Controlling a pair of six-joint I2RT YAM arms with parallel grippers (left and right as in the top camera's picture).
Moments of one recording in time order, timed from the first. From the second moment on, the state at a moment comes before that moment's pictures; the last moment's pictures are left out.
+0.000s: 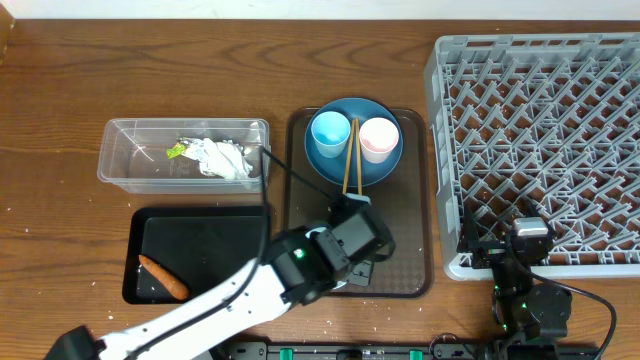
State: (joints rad) left arm -1.03 1.34 1.00 -0.80 -0.05 -0.79; right arm 0.02 0.01 0.01 -0.07 -0.05 -0.01
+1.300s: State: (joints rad) left arm -1.06 1.58 1.00 -0.71 -0.12 -0.83; right arm 0.02 0.01 0.01 -0.07 -0.05 -0.01
